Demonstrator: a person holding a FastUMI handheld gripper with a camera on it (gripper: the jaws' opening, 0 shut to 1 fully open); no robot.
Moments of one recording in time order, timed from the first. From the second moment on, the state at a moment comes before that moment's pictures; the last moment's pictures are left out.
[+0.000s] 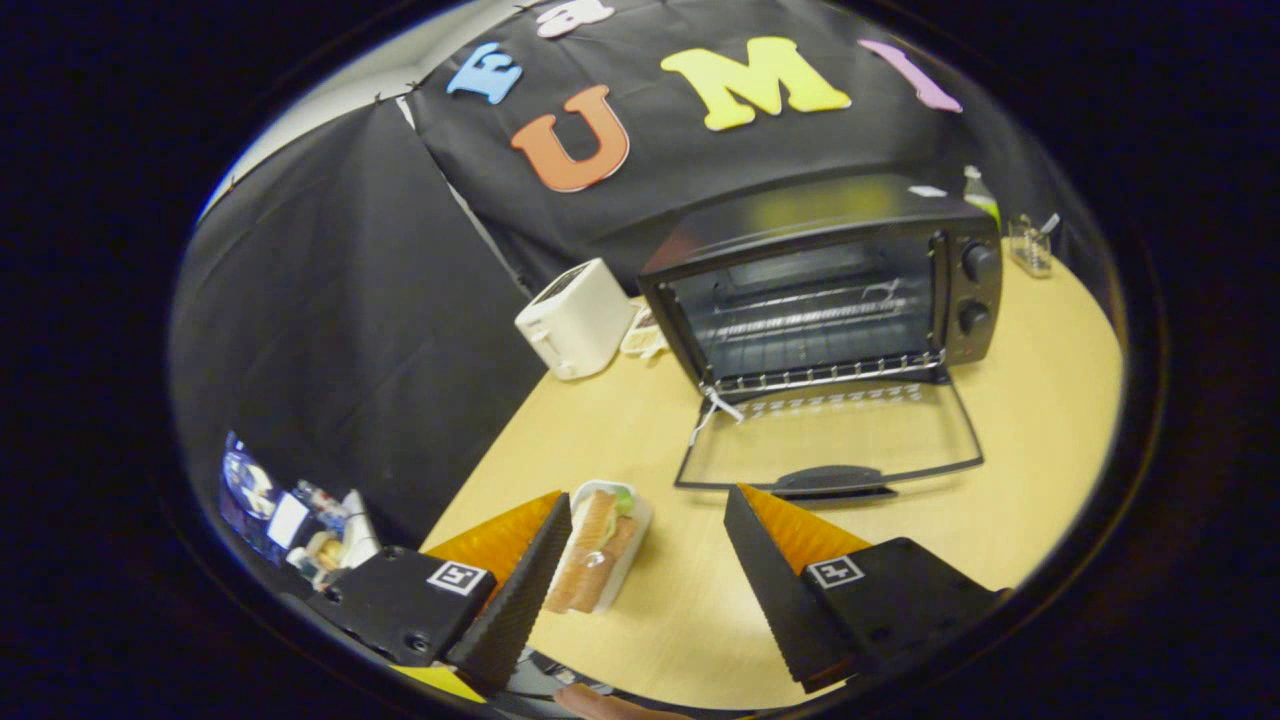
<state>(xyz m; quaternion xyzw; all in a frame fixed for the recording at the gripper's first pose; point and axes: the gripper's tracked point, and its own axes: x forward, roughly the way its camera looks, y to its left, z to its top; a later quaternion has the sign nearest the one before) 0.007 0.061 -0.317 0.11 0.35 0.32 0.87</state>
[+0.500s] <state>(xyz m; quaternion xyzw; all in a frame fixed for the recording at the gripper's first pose) 0.001 0.100 -0.377 0.11 0.49 0.38 0.78</state>
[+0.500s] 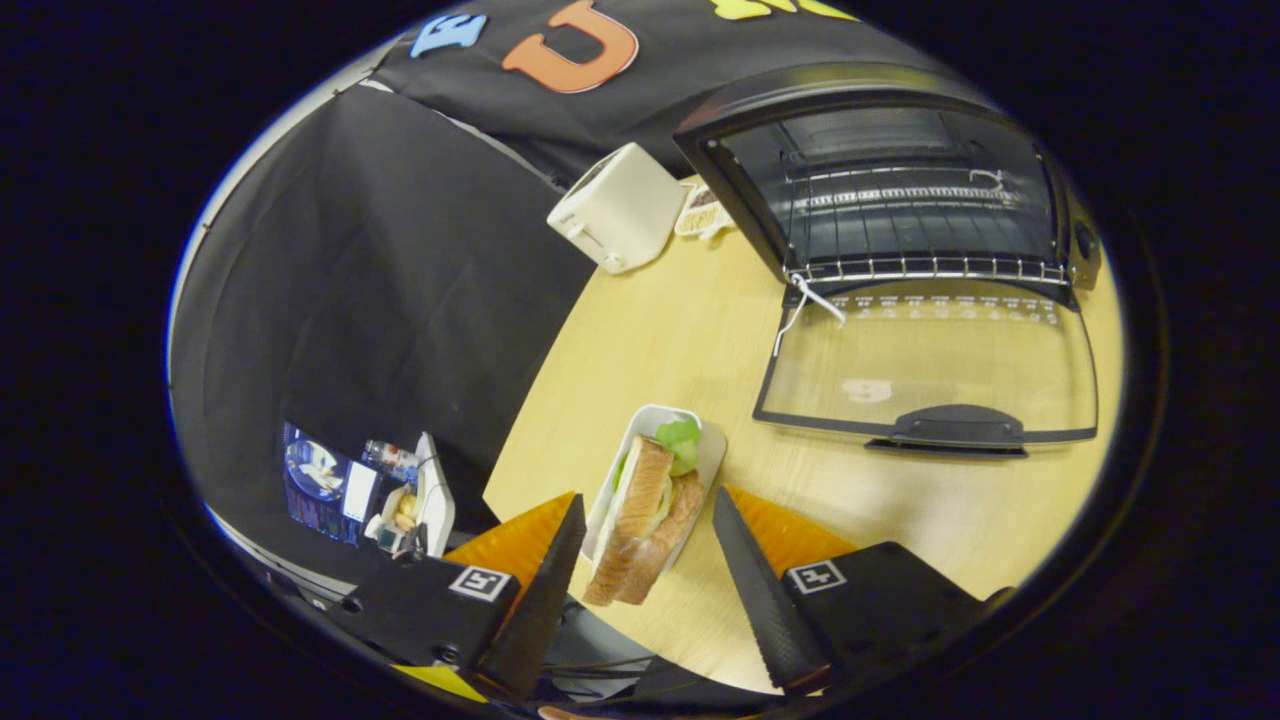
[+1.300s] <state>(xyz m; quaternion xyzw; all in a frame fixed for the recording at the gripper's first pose) -0.006 0.104 -0.328 0.20 0.47 0.42 0.75</state>
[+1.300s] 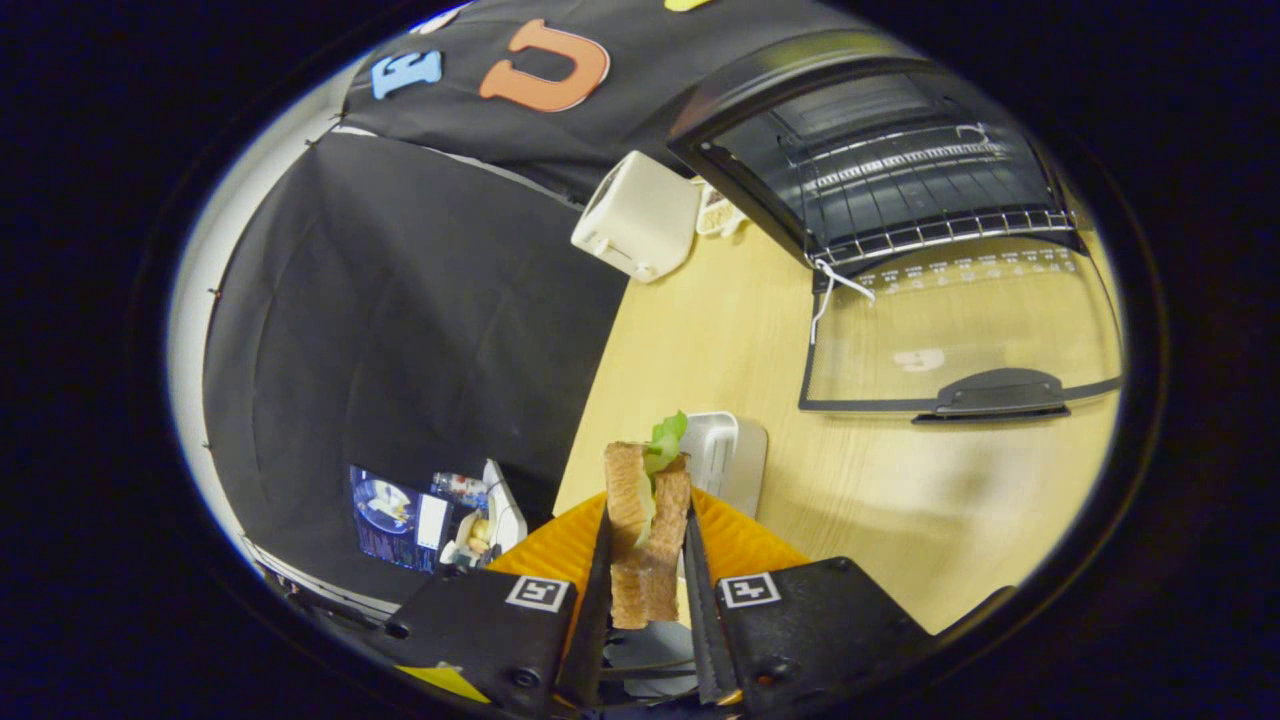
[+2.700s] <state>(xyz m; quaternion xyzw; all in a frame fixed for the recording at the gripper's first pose) 0.230 -0.025 -0.297 0.57 0.15 0.15 0.79</state>
